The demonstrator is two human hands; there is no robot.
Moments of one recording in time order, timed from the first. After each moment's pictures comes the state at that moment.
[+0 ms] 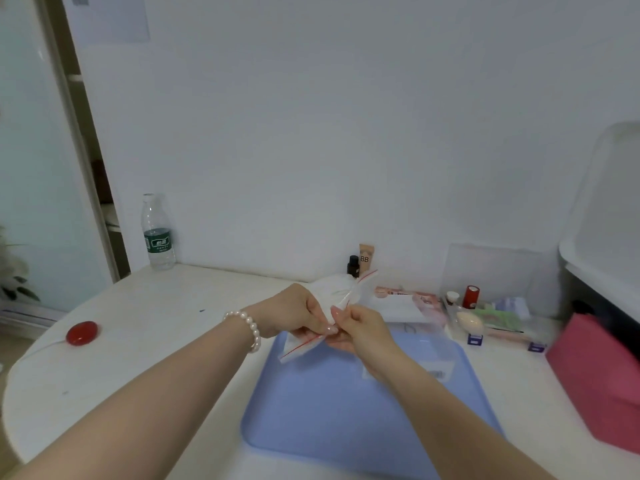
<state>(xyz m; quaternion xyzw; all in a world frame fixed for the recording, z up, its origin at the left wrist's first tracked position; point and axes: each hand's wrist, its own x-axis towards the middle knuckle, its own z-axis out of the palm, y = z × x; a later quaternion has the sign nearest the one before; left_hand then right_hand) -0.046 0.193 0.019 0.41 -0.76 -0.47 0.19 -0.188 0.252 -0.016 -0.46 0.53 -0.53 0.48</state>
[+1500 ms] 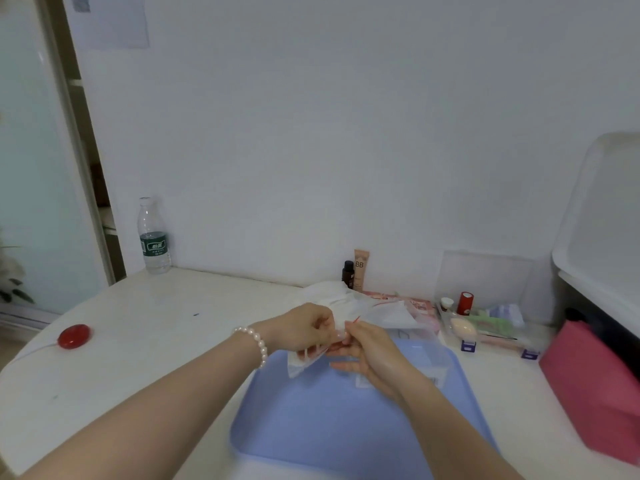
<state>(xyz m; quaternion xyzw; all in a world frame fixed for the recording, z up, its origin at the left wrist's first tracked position) -0.068 0.198 0.002 0.38 -0.84 -0.37 0.15 -0.215 0.262 -0.025 -0.43 0.51 -0.50 0.55</state>
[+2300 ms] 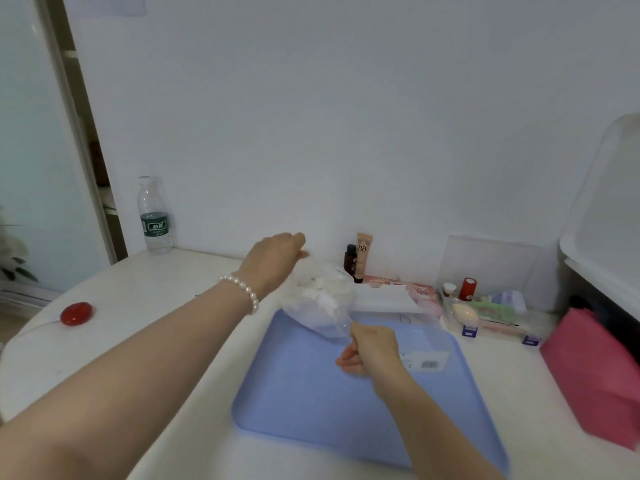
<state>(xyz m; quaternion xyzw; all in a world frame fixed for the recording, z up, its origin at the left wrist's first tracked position) -0.042 0.155 0.037 0.45 -0.84 0.14 0.26 -0.200 0.274 -0.039 -0.35 0.66 -0.49 0.45</state>
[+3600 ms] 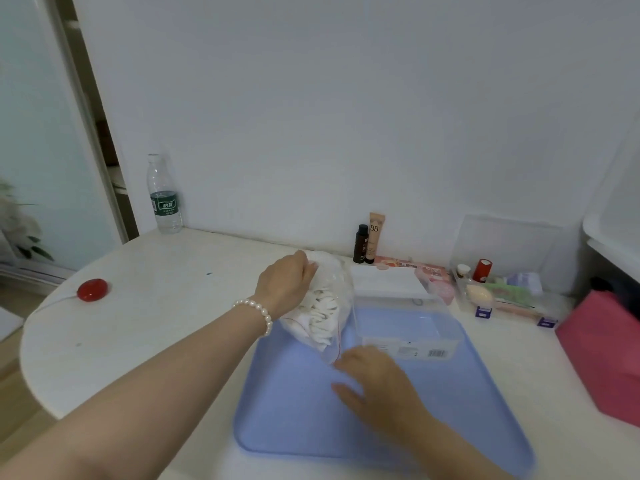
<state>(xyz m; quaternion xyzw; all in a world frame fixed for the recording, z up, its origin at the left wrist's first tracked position) -0.041 0.177 -0.029 0.54 -0.79 -0.06 0.27 -0.202 0.316 -0.098 -0.81 0.53 -0.26 -0.07</state>
